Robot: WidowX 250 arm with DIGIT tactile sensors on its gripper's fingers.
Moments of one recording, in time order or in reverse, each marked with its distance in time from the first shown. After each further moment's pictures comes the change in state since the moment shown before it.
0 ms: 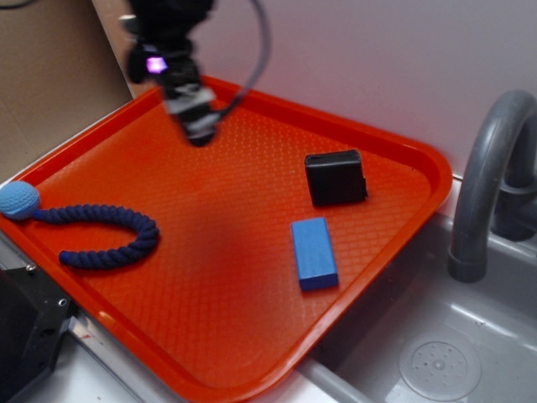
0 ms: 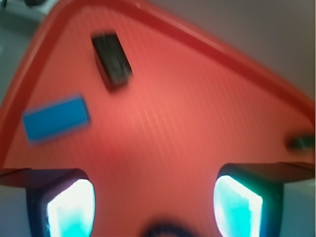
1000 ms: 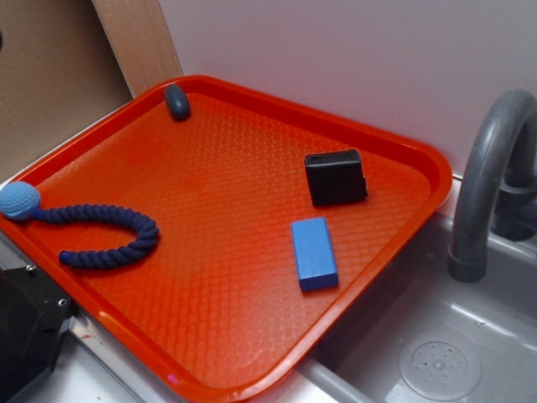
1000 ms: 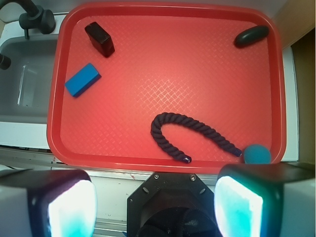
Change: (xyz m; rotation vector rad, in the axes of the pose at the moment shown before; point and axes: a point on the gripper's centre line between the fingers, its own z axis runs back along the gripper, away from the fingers) arm -0.145 0.020 0.120 -0.147 -0.037 0.396
